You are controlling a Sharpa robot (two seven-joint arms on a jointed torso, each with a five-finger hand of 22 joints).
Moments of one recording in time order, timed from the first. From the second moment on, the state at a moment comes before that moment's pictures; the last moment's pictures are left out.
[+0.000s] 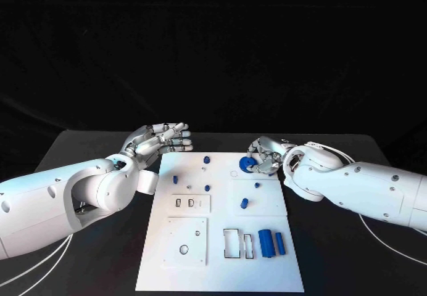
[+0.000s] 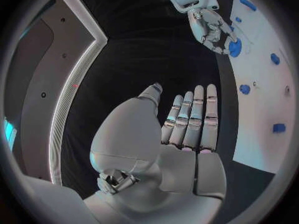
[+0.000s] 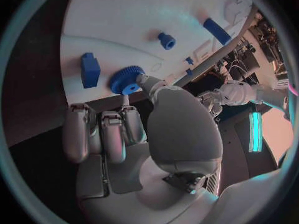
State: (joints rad) left arm 1.23 -0.96 -0.05 1.65 0.01 -0.30 0.41; left_hand 1.39 -0.01 0.08 0.20 0.28 0.73 0.19 0.25 0.21 0.94 0.20 0.07 0.07 0.90 0.16 0.32 0.30 0.17 0.86 0.26 0.27 0.09; right arm 1.29 -0.69 -0.15 1.39 -1.36 -0.33 -0.26; right_hand 1.29 -0.23 0.48 0.16 0.18 0.78 0.14 0.32 0.60 1.40 0.06 1.42 1.31 1.47 -0.01 1.57 1.31 0.07 1.44 0.10 1.38 1.31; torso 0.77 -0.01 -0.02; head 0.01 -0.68
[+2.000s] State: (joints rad) left arm 1.23 -0.95 -0.05 1.63 0.01 -0.30 0.40; left_hand 1.38 0.00 0.08 0.20 0.28 0.73 0.20 0.25 0.21 0.93 0.21 0.07 0.07 0.89 0.16 0.32 0.30 0.17 0.86 0.26 0.27 0.08; right arm 1.27 -0.50 -0.15 1.46 -1.63 -0.50 -0.33; right_hand 1.30 -0.23 0.57 0.13 0.23 0.84 0.13 0.33 0.56 1.43 0.05 1.44 1.31 1.47 -0.01 1.57 1.31 0.07 1.45 0.09 1.39 1.31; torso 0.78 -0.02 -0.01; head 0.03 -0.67
